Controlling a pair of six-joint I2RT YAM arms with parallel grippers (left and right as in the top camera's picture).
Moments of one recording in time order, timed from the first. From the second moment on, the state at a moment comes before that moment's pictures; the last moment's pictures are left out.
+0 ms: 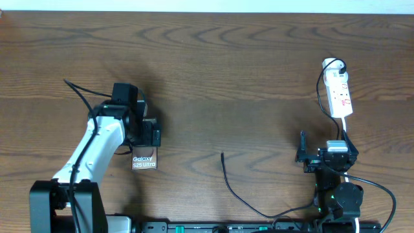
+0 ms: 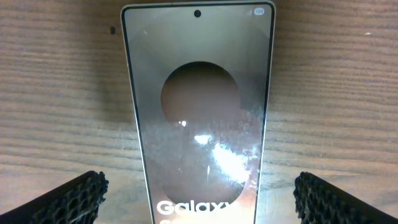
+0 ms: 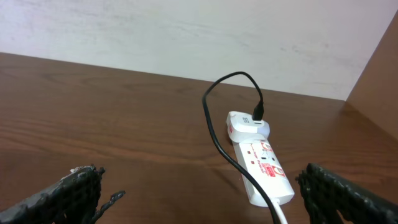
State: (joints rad) left arm -0.05 1.52 0.88 -0.81 0.04 -0.07; right arm 0.02 0.02 0.01 -0.07 0.06 -0.13
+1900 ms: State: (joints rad) left arm -0.05 1.52 0.77 -0.65 0.04 -0.09; right arm 0.02 0.02 0.01 -0.07 0.06 -0.13
